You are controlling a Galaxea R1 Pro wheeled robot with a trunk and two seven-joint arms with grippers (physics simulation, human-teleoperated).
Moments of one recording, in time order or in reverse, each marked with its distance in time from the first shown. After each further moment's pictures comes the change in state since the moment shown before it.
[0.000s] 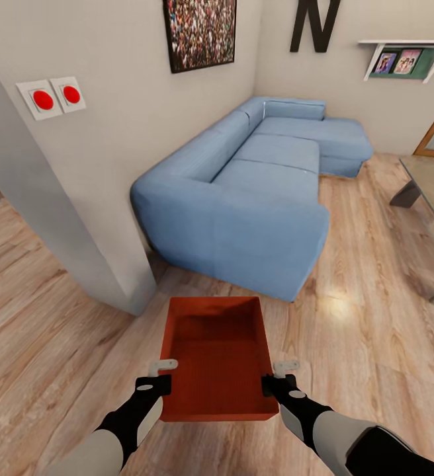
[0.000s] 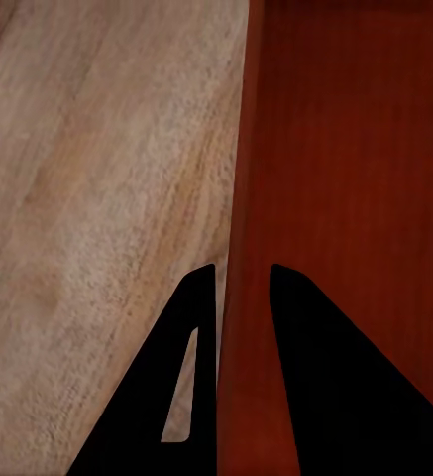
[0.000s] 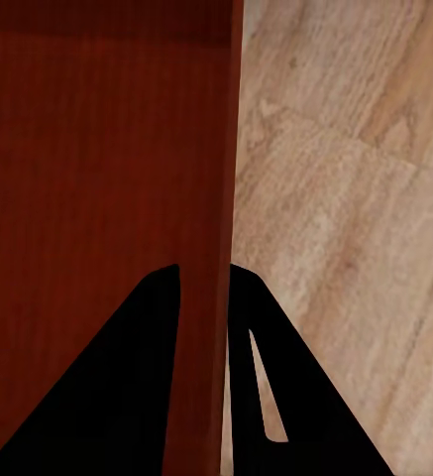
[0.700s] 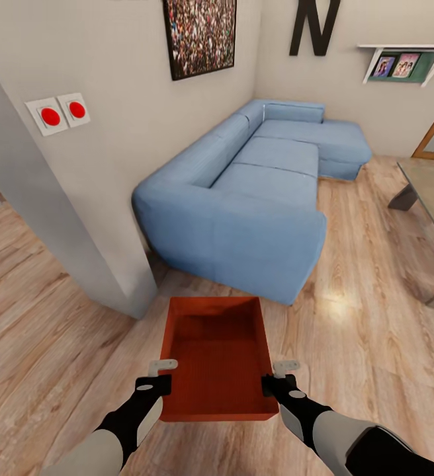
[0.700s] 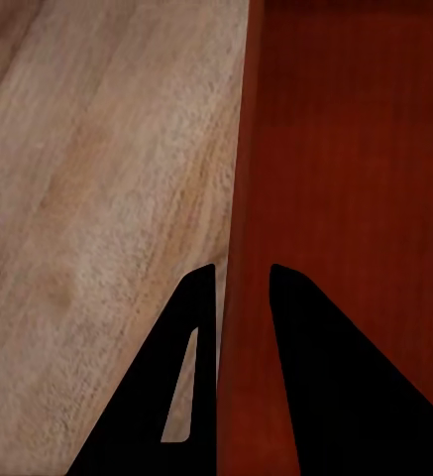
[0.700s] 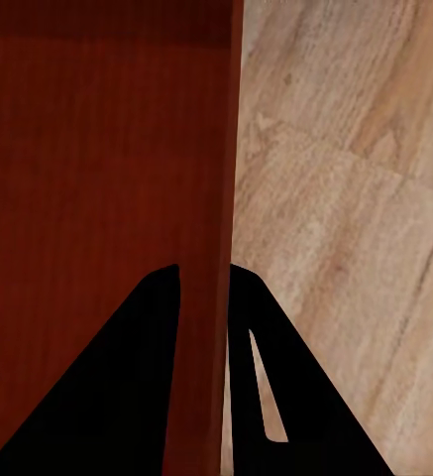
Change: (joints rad) left arm 0.000 0.001 0.001 0.000 -0.002 0.000 -0.002; right arm 0.000 0.001 0.001 0.000 0.000 0.000 -0.001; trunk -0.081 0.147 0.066
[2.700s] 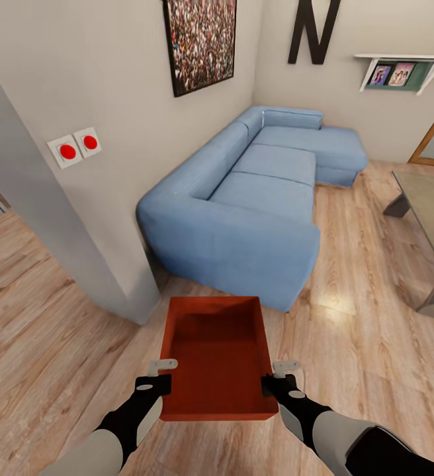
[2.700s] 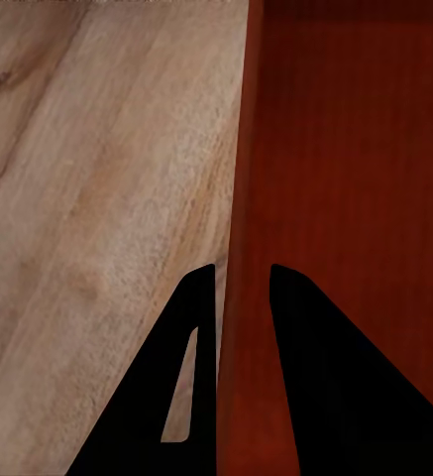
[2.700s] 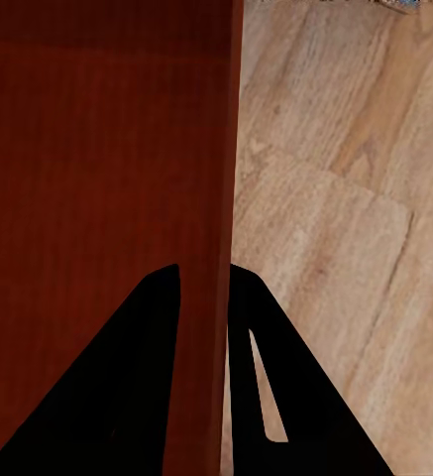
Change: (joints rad) left arm 0.000 0.000 0.003 -0.002 -0.008 0.000 -0.004; right arm 0.000 0.001 -0.001 0.000 0.000 -0.005 -0.001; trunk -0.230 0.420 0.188
